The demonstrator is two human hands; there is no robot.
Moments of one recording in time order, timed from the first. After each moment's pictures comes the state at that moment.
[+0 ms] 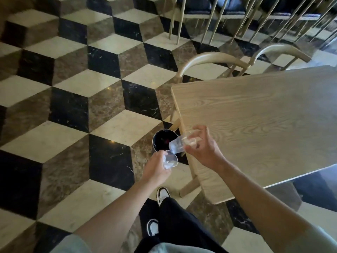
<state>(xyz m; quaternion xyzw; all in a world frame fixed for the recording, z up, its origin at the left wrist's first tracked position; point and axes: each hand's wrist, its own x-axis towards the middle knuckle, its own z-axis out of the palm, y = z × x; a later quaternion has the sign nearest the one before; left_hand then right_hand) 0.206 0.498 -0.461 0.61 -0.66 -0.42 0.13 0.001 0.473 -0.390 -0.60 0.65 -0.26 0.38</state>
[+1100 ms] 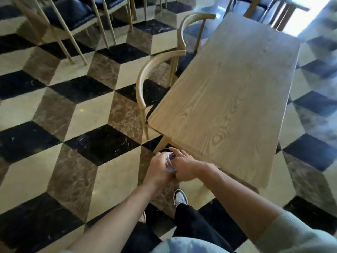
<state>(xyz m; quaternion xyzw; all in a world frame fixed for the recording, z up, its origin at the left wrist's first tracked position) 0.267 0.212 -0.438 0.32 -0.80 -0.51 0.03 0.143 0.293 -0.426 -0.49 0.76 0.06 0.42</state>
